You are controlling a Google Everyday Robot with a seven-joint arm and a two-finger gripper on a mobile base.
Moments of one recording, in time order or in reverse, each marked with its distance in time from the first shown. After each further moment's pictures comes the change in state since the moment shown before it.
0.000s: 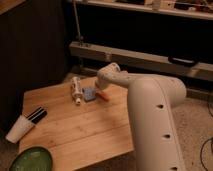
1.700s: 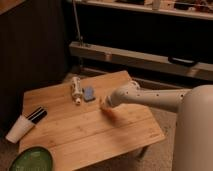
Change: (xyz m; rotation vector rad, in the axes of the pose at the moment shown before) arm 0.113 0.053 -0.071 -0.116 -0.087 0.062
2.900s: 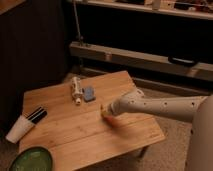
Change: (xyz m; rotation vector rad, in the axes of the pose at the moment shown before) arm 0.040 0.025 -0.017 -0.037 -0.005 0.033
